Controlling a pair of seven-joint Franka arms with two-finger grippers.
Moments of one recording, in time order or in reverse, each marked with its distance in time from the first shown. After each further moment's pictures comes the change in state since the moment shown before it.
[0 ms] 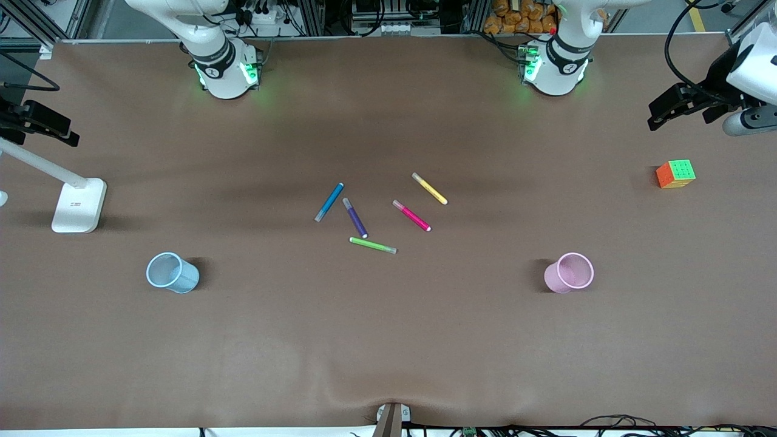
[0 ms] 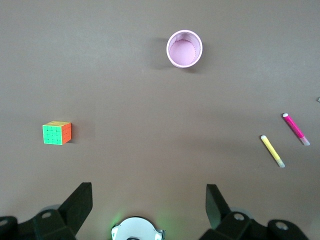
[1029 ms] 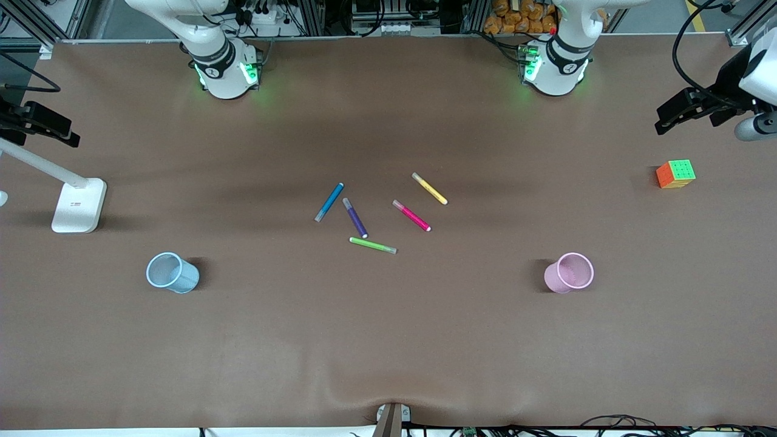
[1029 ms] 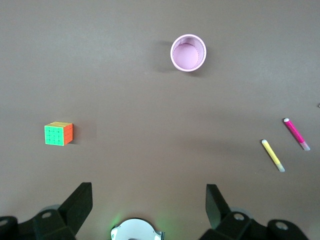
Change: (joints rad) left arm 0.015 0.025 0.005 0.027 0.000 -0.003 0.000; right arm 0.000 0.003 0.000 0.000 0.000 0.000 0.000
